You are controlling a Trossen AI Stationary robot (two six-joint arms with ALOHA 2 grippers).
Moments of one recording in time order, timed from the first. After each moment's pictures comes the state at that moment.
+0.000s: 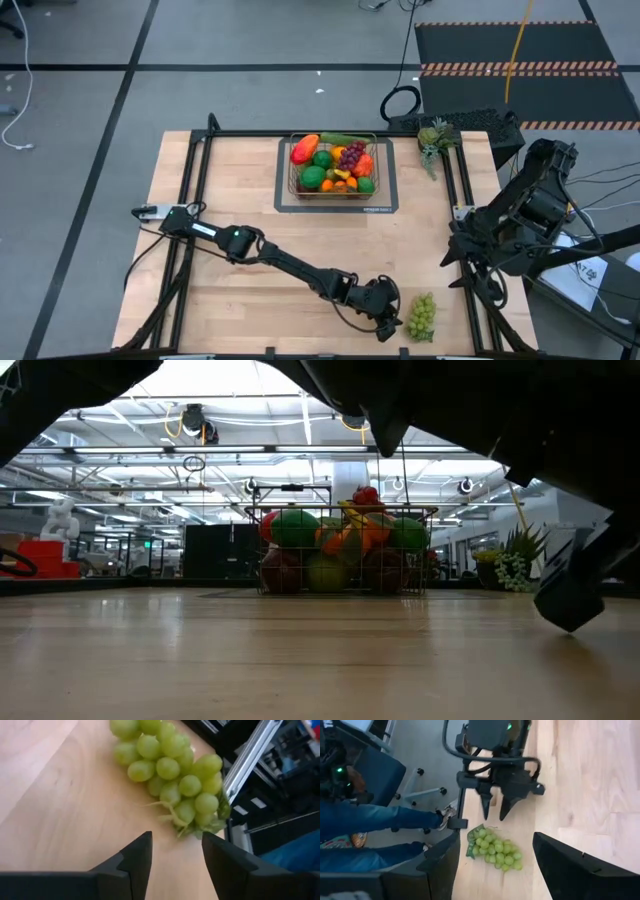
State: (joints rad) left arm -0.37 2.70 2.23 -0.02 0.00 -0.78; right arm 0.91 1.01 1.27 -1.14 0.17 0.85
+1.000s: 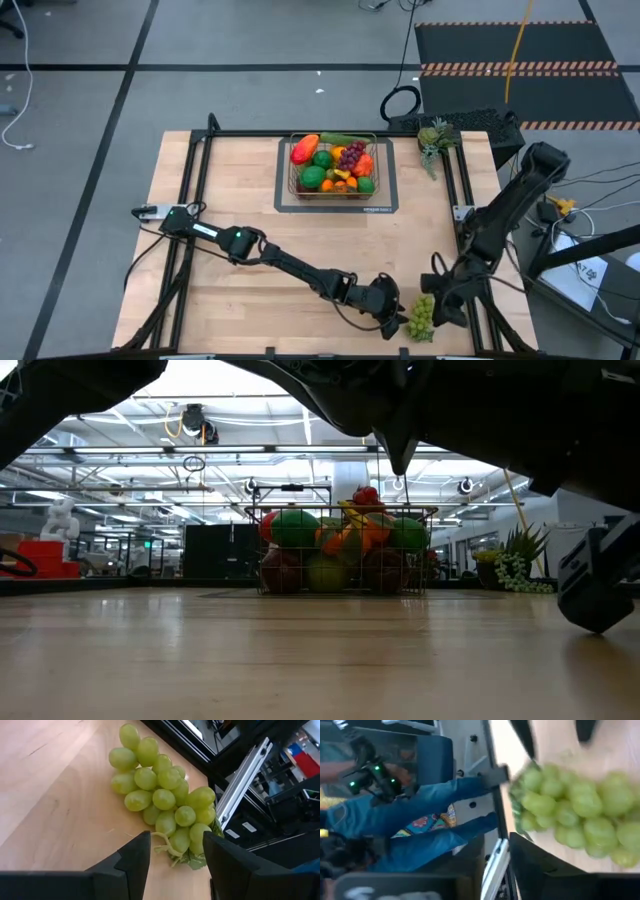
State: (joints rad) left arm -0.38 2.73 2.23 0.11 -0.05 -0.80; right arm 0.93 1.09 0.47 -0.05 -0.17 1.32
